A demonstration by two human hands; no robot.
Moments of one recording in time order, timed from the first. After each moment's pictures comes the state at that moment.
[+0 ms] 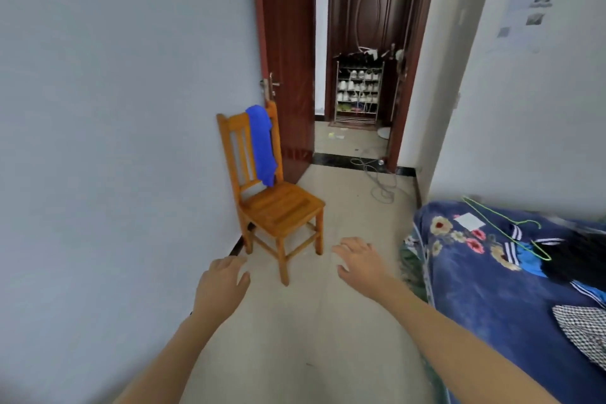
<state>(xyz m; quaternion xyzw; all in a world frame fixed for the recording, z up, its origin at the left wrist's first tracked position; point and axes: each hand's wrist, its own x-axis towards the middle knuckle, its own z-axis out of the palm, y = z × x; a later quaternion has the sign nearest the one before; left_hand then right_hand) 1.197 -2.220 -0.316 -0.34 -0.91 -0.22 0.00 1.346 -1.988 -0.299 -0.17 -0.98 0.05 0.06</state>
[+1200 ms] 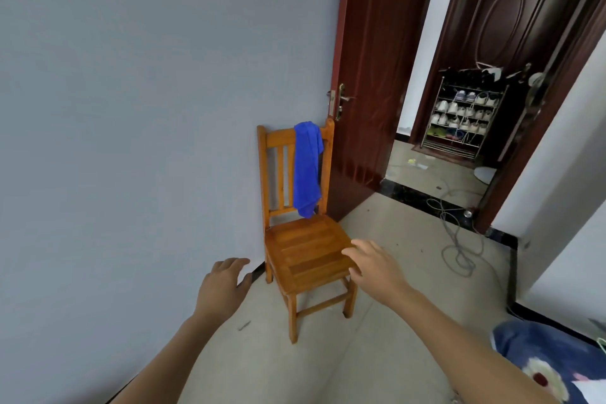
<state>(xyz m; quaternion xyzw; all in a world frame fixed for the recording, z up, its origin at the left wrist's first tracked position) 1.009 -1.993 -0.339 -0.15 -0.96 -0.24 0.03 1.085 -1.720 -0.288 0.00 -1.00 0.04 0.02</state>
